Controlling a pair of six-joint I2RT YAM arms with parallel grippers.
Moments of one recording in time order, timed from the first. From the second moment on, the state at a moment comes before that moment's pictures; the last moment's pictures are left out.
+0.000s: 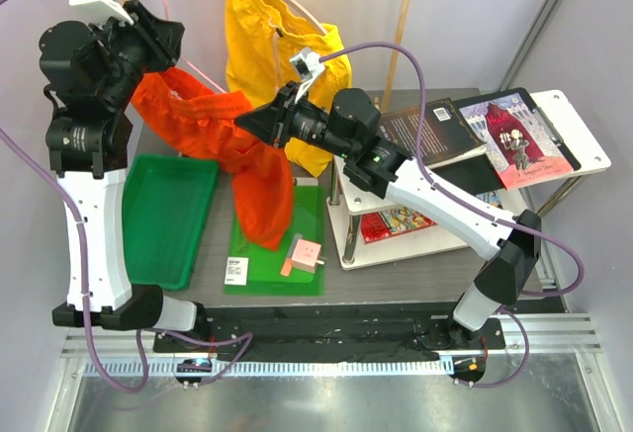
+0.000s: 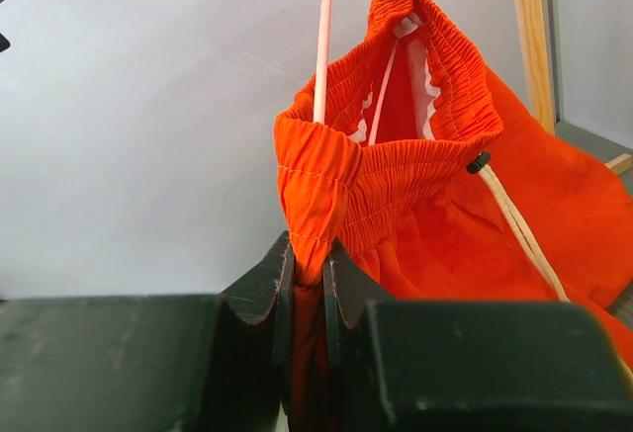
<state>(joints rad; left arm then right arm) -0.07 1.41 2.13 -0.61 0.15 -0.28 0.89 1.64 1.66 0.19 -0.27 0.46</state>
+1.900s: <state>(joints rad) -0.06 1.35 2.08 -0.50 -0.14 -0.30 0.92 1.47 1.79 -0.21 -0.10 0.23</state>
